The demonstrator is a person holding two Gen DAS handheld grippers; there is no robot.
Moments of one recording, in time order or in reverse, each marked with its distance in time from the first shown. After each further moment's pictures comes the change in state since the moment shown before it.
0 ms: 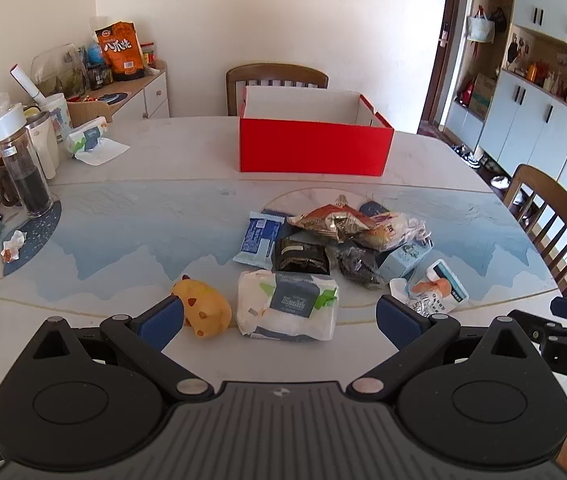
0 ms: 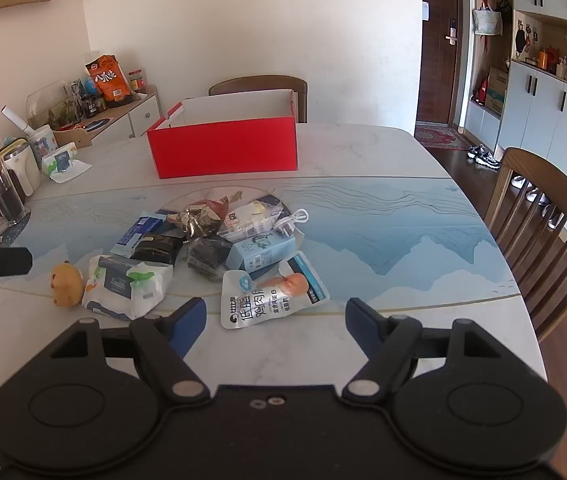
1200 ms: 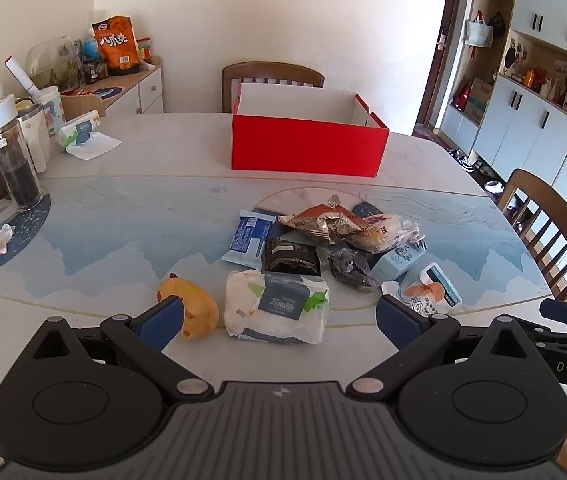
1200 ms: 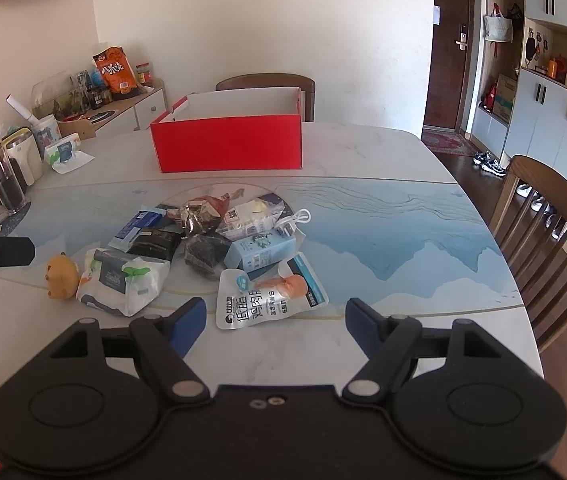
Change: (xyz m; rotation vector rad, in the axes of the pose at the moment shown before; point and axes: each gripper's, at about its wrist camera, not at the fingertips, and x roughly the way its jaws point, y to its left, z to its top) left arm 0.010 0.000 0.001 -0.026 0.008 -0.020; right arm 0.009 -0.002 0.001 -0.039 0.004 0.009
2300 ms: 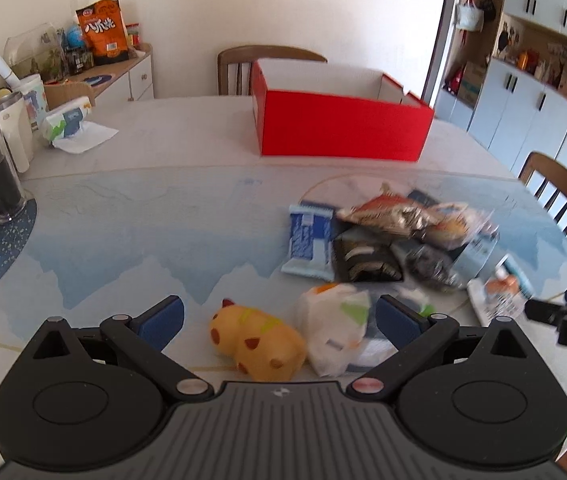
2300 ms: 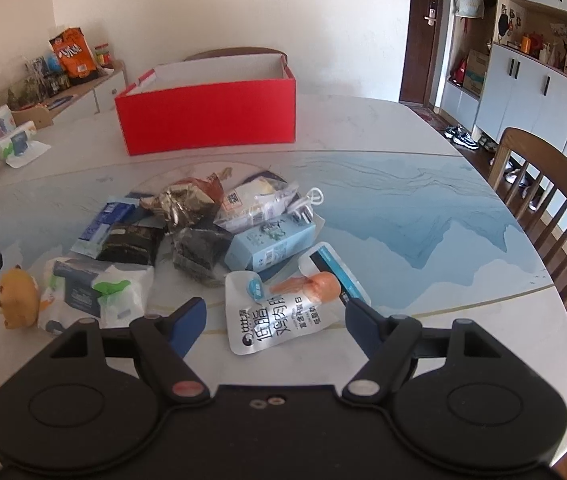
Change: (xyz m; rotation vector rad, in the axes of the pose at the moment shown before) left arm 0.089 0.082 0.006 0.054 0.034 -0.034; right arm 0.078 0.044 0.004 0.061 0.068 -0.121
